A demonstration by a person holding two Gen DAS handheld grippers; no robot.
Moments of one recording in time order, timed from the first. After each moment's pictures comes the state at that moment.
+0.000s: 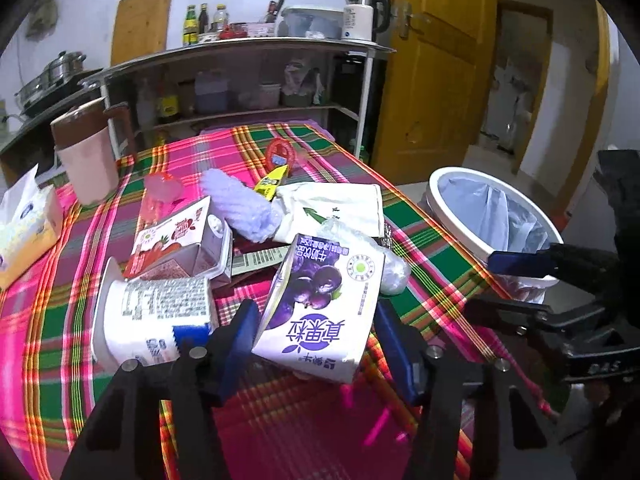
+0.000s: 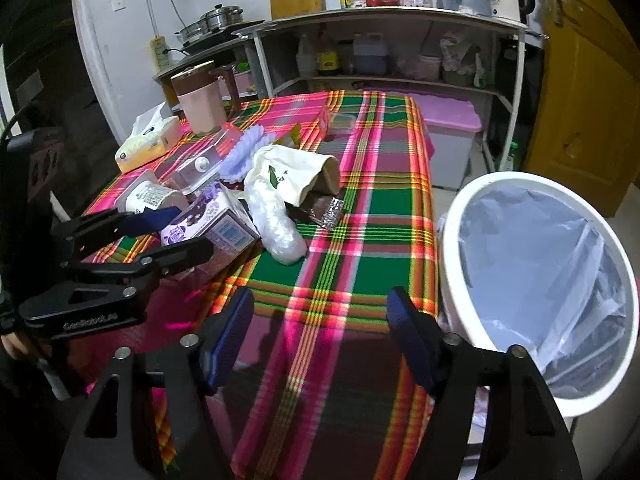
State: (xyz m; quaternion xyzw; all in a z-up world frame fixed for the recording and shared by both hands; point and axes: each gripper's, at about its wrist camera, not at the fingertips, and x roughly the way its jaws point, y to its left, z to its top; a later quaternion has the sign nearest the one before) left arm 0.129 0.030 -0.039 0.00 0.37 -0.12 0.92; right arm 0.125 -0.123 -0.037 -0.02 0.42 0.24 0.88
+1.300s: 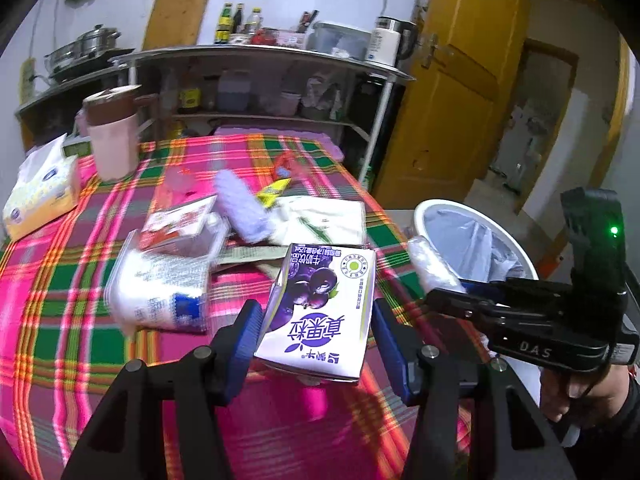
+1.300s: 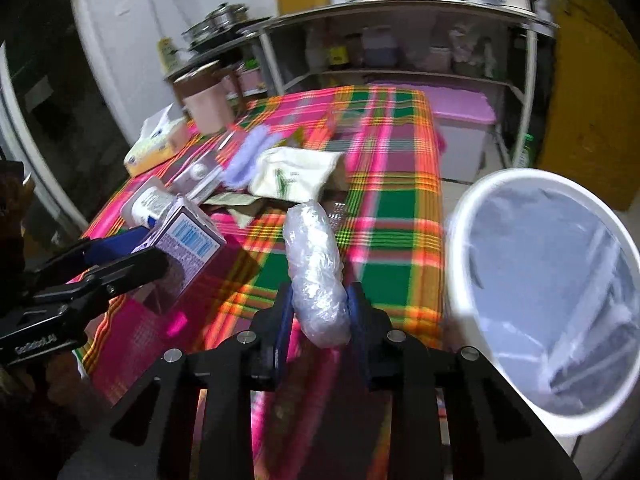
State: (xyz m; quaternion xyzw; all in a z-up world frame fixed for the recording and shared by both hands) left arm 0.099 0.019 -0.014 -0.06 0.36 -0.10 0.93; right arm 0.134 -0.139 -0.033 0.00 0.43 0.25 0.87
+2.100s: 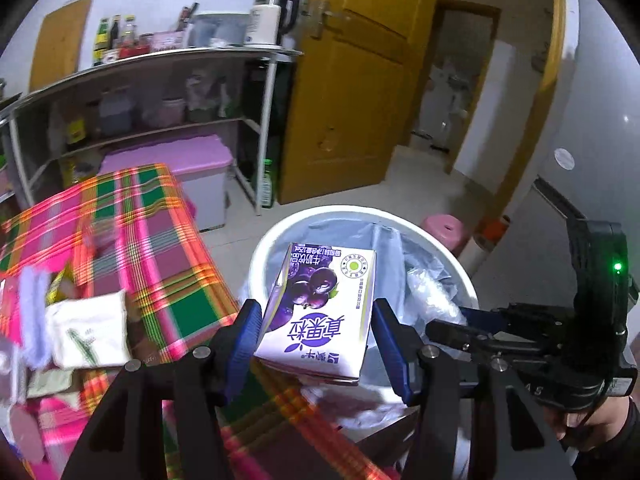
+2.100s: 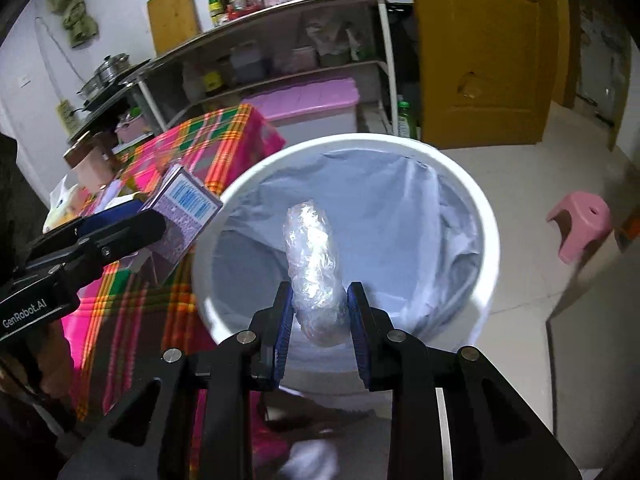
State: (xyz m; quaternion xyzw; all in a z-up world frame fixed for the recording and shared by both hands) left arm 0.188 -0.142 -0.013 0.00 0.36 -0.25 0.90; right arm 0.132 -0.291 -0.034 0.07 0.44 0.08 0.89
